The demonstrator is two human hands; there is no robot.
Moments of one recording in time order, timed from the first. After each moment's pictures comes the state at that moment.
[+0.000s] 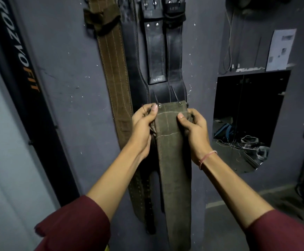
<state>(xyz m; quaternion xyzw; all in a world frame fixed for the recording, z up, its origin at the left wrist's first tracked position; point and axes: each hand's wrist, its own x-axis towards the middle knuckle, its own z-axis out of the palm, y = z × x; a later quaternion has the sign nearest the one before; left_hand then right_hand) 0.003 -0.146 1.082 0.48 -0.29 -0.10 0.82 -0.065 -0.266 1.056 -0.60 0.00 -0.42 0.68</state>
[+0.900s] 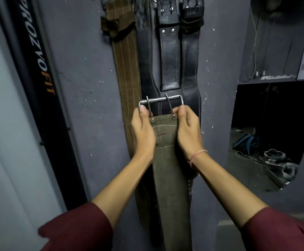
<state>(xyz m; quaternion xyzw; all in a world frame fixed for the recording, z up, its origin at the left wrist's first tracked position) 0.014 -0.160 1.085 0.55 -0.24 0.24 0.77 -0.023 -0.255 1.084 -0.69 -0.06 -0.48 0.54</state>
